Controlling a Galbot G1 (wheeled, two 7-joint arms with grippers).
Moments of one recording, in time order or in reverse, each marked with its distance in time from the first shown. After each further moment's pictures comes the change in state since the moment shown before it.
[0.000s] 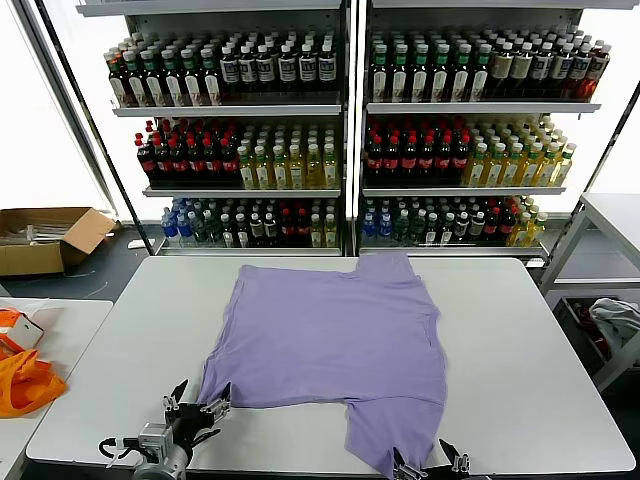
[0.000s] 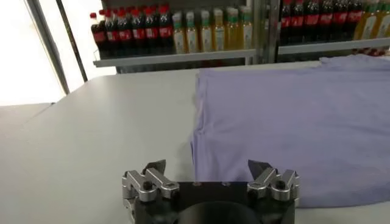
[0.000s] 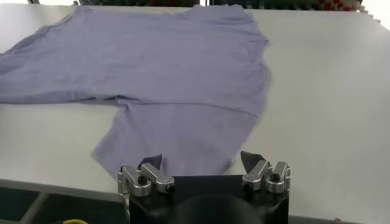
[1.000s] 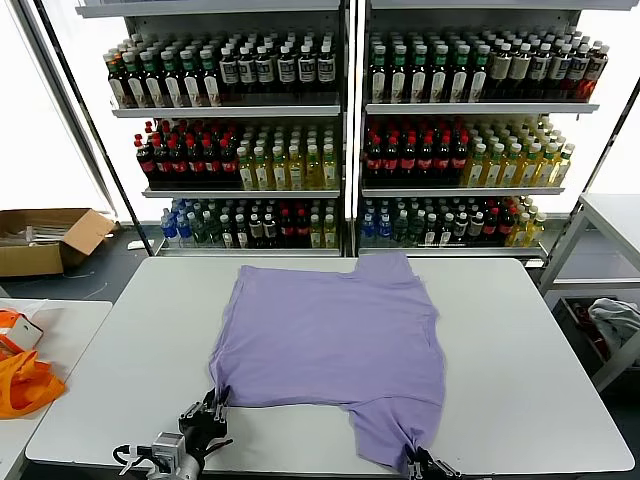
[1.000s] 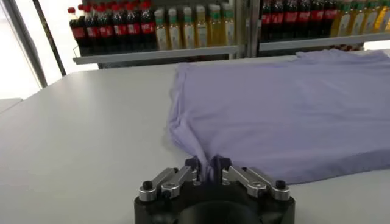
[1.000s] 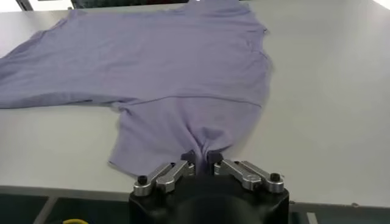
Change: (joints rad) left arm 0.023 -0.004 0.046 0.007 0.031 0.002 0.030; right arm 0.018 0.035 -0.002 -0.047 0.004 0.022 -0.007
